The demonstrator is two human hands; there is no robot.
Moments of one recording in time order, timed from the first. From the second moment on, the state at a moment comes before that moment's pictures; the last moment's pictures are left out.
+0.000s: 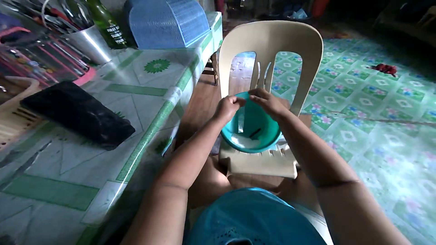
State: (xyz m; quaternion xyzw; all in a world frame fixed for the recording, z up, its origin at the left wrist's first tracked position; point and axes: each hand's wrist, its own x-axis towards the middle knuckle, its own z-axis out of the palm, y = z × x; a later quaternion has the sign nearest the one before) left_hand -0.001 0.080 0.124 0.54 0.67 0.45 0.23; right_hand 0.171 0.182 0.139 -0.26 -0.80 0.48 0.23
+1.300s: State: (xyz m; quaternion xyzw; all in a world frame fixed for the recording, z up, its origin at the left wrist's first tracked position) left_hand 0.007 0.075 0.062 0.71 0.63 0.23 0.22; right_hand 0.179 0.085 0.232 -0.30 -0.92 0.17 0.19
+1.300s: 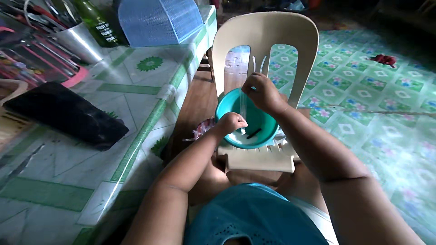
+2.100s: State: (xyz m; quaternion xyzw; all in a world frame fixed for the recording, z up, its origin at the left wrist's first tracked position) left_hand 0.048 0.065 0.107 0.64 0.46 0.61 -0.04; right_hand 0.165 0.142 0.043 -0.39 -0.53 0.67 0.34
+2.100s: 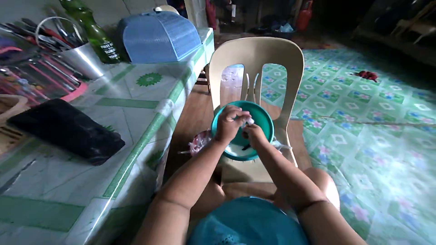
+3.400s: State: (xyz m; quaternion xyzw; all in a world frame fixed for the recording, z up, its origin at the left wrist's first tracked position) left_hand 0.120 0.067 0.024 0.18 0.65 0.62 0.39; right_hand 0.214 0.132 0.004 -0.29 -0.80 0.27 0.46
